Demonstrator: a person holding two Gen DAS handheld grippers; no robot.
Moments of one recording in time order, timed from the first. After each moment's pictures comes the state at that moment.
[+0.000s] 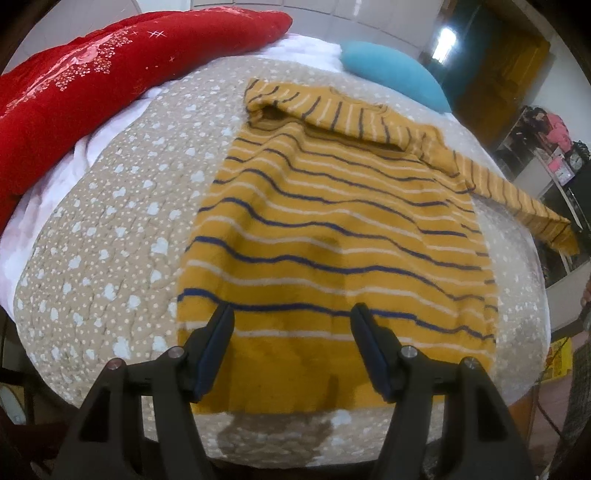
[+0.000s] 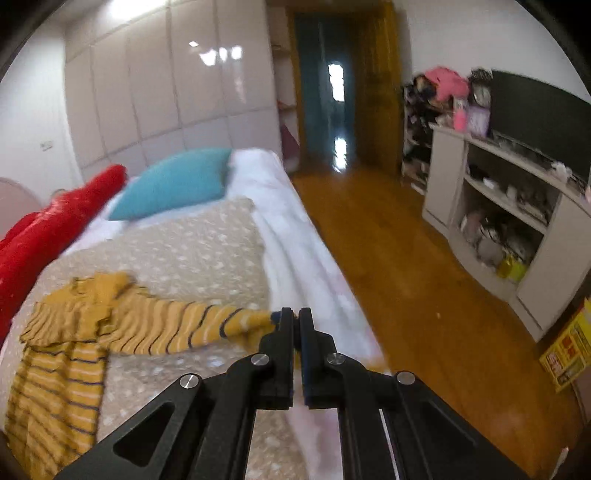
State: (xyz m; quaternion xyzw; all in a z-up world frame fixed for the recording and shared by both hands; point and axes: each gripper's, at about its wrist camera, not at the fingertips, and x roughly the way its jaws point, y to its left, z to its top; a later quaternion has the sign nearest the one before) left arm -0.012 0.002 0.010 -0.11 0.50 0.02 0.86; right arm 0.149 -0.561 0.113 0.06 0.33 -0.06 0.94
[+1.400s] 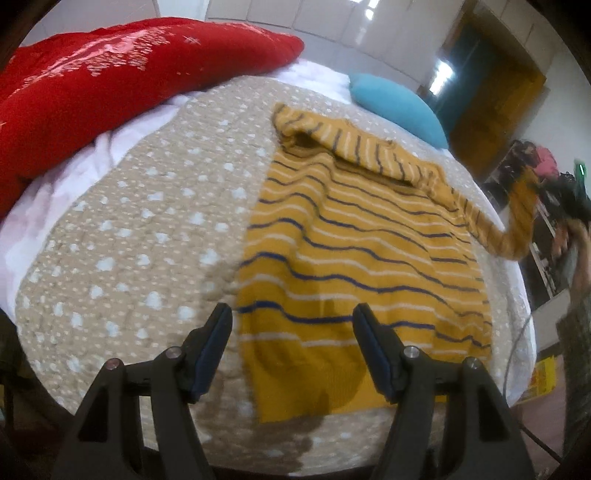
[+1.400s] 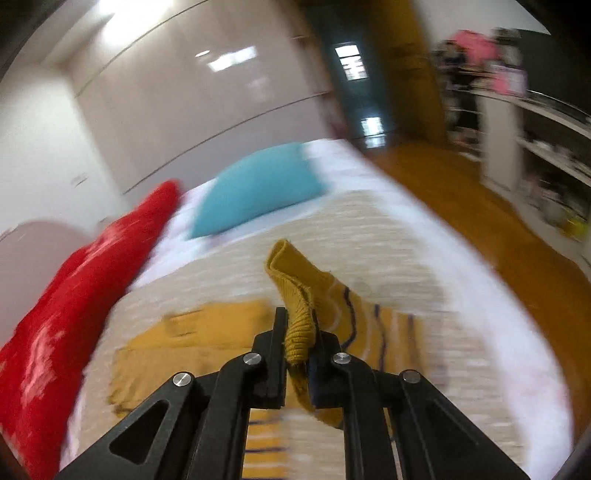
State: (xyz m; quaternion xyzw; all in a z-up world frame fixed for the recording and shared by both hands) left arm -0.040 0.064 0.013 -0.16 0.44 0.02 0.88; right arm 0.258 -0.373 0.138 0.18 0.34 0.04 0.92
